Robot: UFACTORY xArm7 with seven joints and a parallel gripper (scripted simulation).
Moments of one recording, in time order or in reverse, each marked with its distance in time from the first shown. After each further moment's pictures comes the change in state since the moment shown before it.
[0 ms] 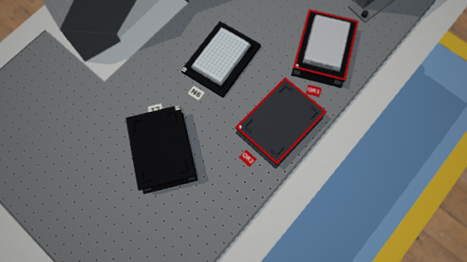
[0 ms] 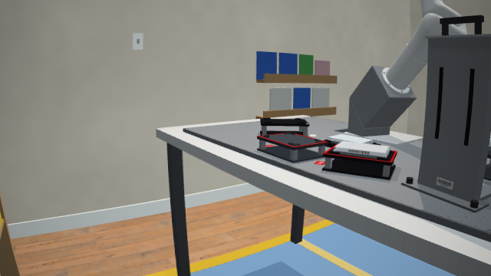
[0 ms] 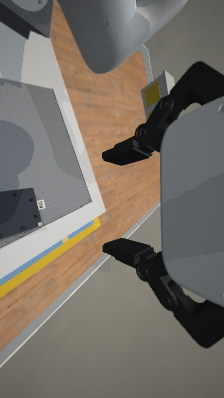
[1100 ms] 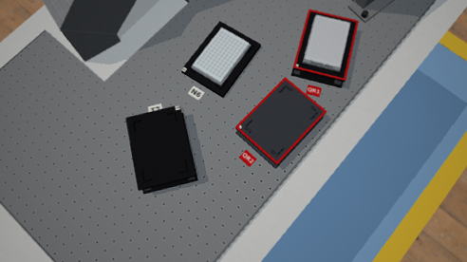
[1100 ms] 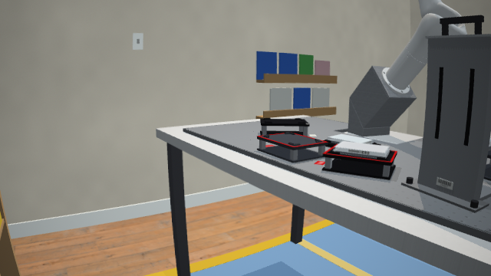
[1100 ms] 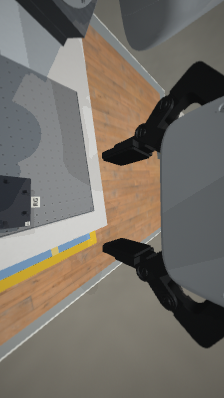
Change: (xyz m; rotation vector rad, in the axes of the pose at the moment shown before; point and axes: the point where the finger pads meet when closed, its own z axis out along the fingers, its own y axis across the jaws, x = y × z) arm -0.031 -0.009 0.064 0.001 0.002 -0.223
